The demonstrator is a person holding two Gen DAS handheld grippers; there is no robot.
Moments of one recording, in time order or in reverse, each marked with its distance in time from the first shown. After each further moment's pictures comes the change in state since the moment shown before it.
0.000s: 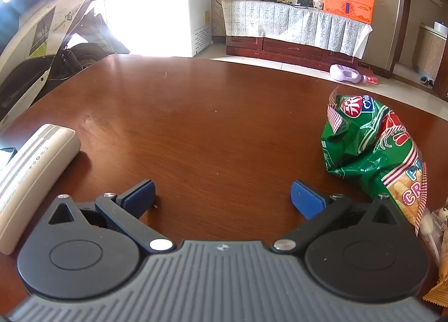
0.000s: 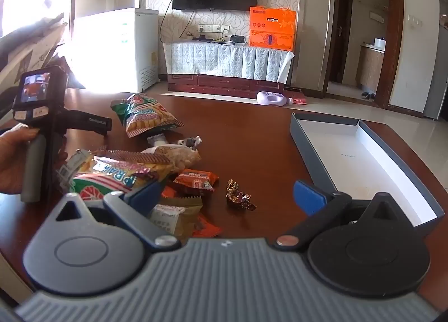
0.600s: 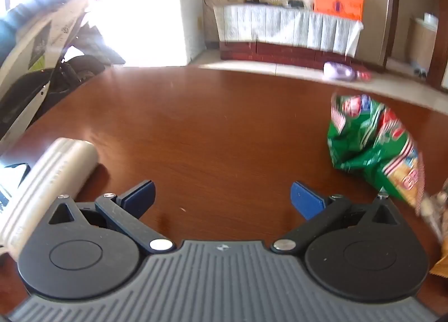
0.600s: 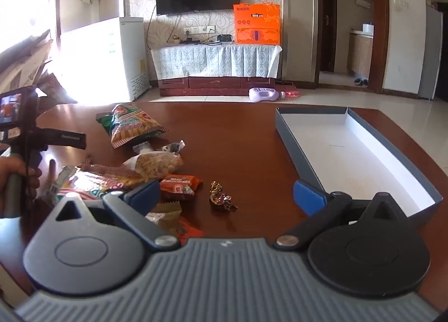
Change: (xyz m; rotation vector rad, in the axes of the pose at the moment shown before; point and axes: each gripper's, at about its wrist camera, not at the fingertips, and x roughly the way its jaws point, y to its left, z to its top) left arm -0.029 0.024 -0.001 0.052 -0.045 -0.017; right arm 0.010 -0.028 0.002 0.103 -0.010 -0.010
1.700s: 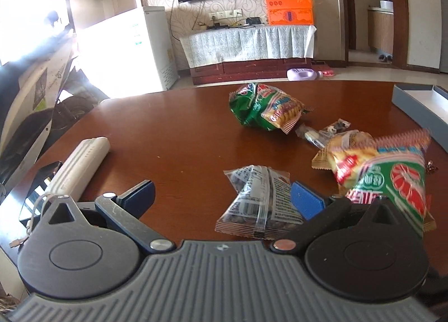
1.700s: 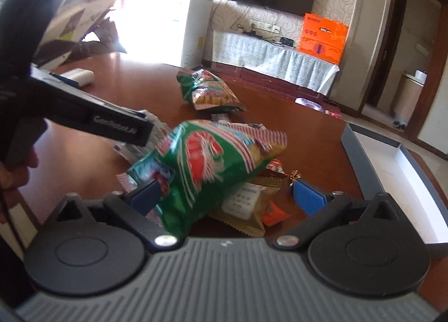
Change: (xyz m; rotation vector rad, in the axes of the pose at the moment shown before) left arm -0.167 -0.049 -0.078 0.193 -0.077 -0.067; right arm -0.010 0.091 -0.030 -0.324 0.021 0.099
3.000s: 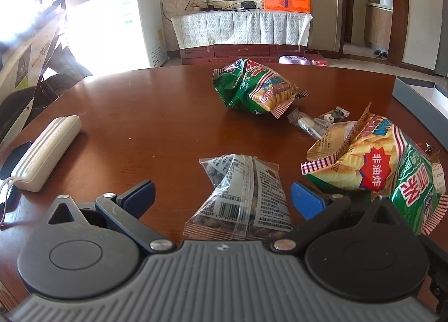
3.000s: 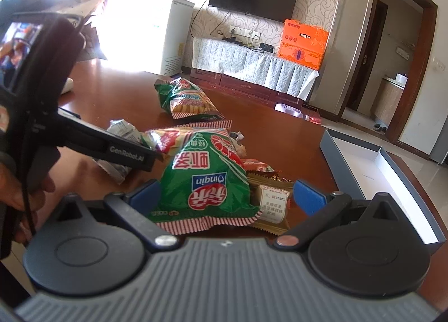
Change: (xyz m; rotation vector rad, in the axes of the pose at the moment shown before) left arm 0.053 -0.016 -0.001 -0.055 0.067 -0.052; right arm -0.014 -0.009 0.004 0.014 -0.037 -0.075
